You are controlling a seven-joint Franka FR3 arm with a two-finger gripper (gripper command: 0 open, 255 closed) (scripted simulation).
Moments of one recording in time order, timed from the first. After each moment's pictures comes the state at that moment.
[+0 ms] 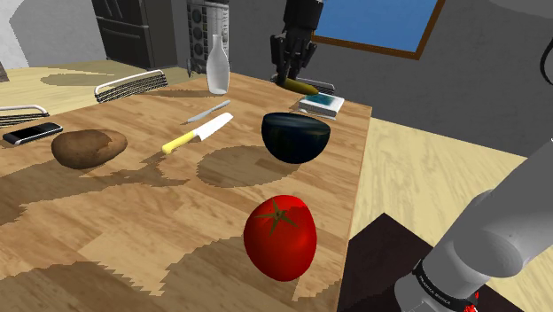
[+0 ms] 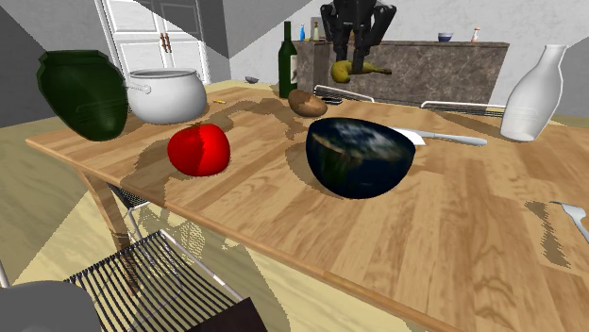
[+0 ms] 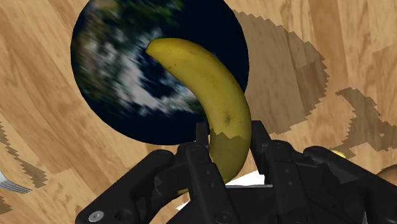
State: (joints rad) arm 0.02 -0.13 0.35 -1.59 0.10 1.54 0.25
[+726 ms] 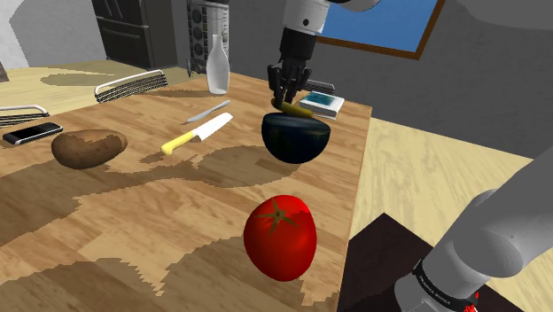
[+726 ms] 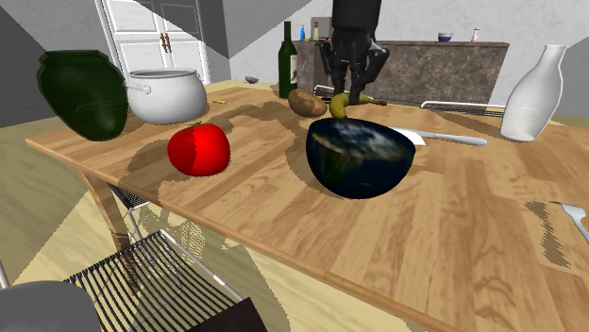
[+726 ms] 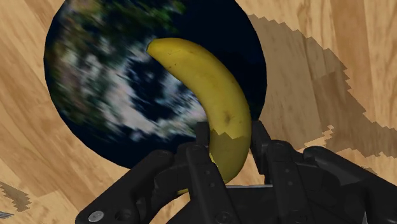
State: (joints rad) arm 0.02 -0.18 0.34 -1.79 0.12 1.70 0.23
